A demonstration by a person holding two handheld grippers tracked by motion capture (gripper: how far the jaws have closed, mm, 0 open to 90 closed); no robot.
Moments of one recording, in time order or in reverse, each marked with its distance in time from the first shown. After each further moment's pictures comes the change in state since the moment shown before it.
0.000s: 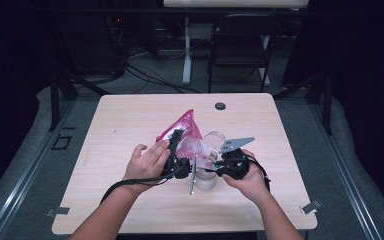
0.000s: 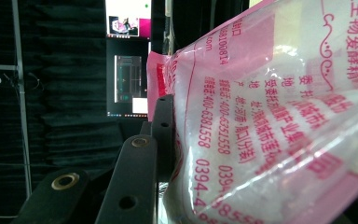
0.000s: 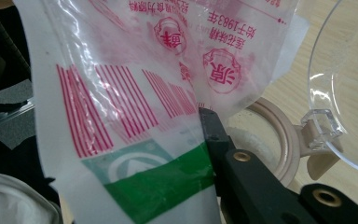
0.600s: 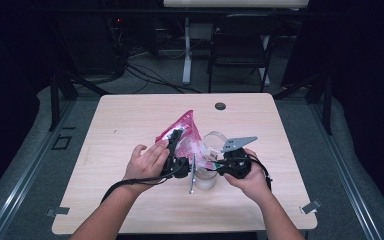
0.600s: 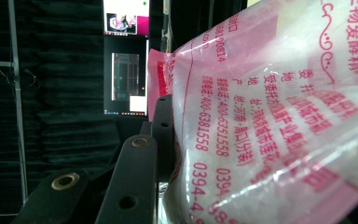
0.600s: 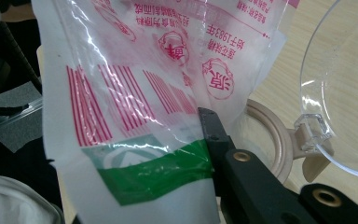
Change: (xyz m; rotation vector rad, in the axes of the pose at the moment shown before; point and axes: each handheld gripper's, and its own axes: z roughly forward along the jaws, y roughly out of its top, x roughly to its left) left arm -0.003 -0.003 0.003 -0.003 -0.002 -0.013; right arm 0.000 0.001 -0.006 -0.021 0.003 0.002
